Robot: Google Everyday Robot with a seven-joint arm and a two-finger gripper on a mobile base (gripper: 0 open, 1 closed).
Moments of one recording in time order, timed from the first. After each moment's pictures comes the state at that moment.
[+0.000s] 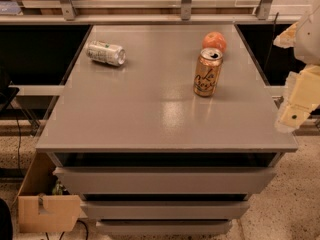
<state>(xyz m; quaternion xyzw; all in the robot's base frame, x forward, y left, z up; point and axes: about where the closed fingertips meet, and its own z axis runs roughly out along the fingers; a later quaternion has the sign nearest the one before) 0.438 -0.216 0.977 -0.60 0.78 -0.04 0.16</state>
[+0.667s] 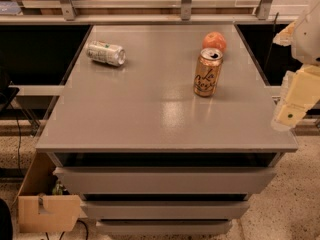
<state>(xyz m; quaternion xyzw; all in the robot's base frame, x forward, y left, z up) 0.442 -0.212 0.979 -0.60 0.78 -0.05 0.17</state>
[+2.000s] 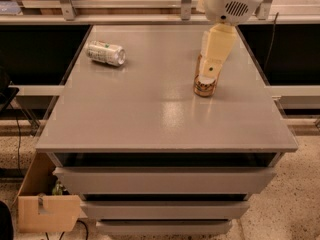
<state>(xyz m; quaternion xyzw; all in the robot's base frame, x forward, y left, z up) 0.544 -0.096 0.996 -0.68 0.70 -0.04 0.21</state>
